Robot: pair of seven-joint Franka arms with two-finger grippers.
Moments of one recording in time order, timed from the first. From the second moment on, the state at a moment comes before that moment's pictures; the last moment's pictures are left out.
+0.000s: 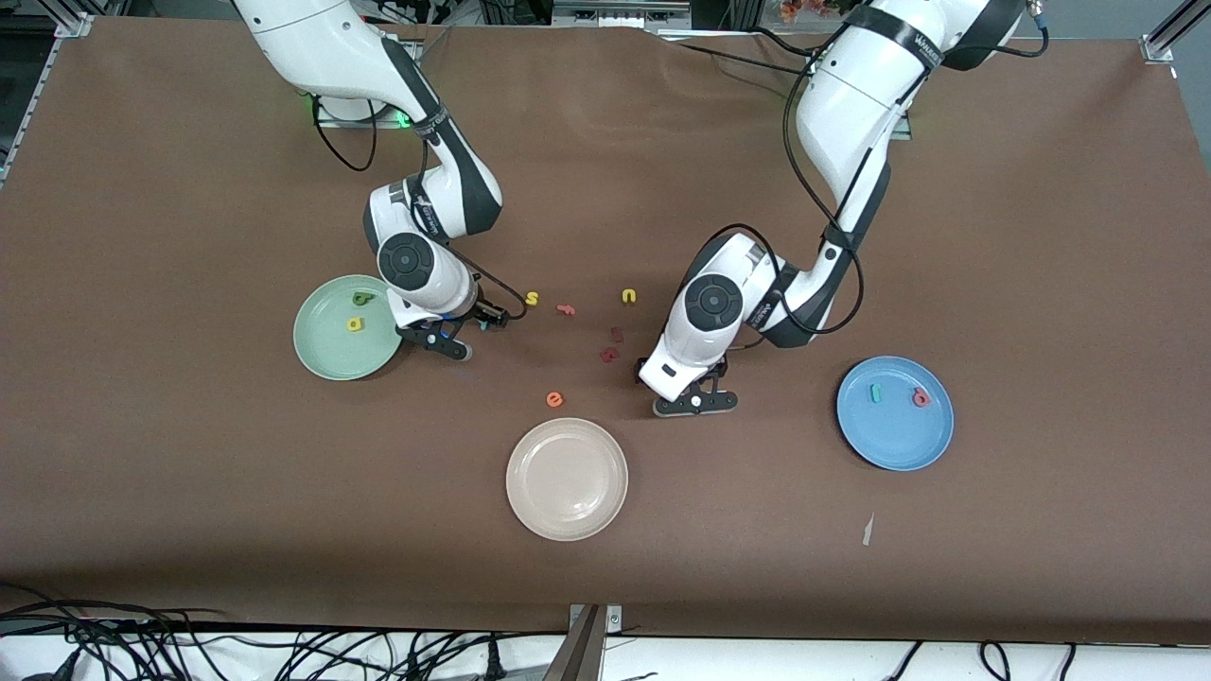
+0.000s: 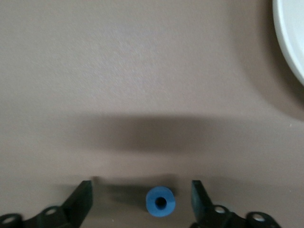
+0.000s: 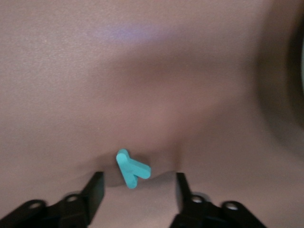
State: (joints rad) left arm -0.49 0.84 -0.12 -1.49 0.06 2.36 -0.72; right arm 0.59 0.54 -0.07 -1.99 0.21 2.40 0.74
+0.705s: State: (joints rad) left arm -0.51 0.84 -0.12 -1.49 0.07 2.34 -0.73; right arm 0.59 0.55 -0.07 -1.99 0.21 2.42 0.74
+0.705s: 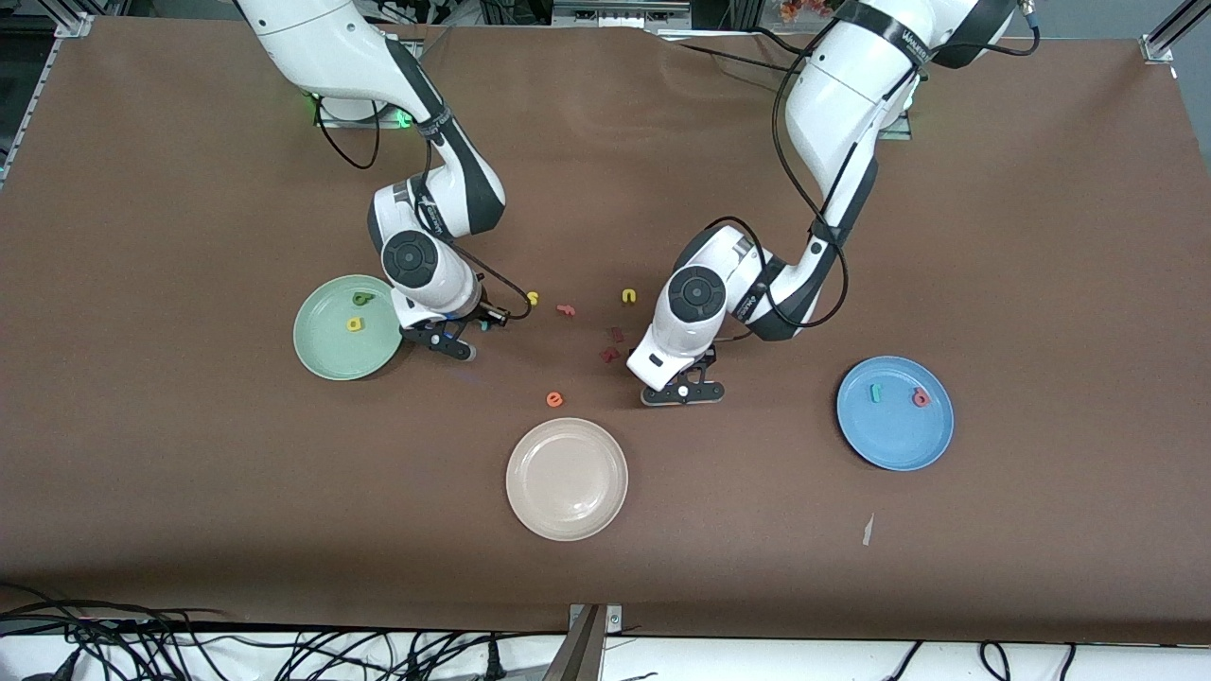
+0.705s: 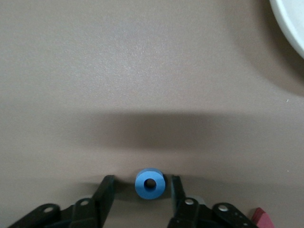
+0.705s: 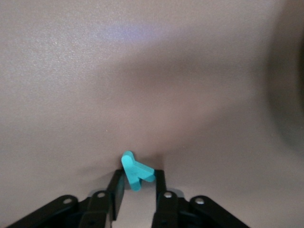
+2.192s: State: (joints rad) left arm -0.27 0.68 -0.10 -1.45 0.11 1.93 -0.27; right arm 0.58 0.42 -0.38 -2.07 0.21 2.25 0.32
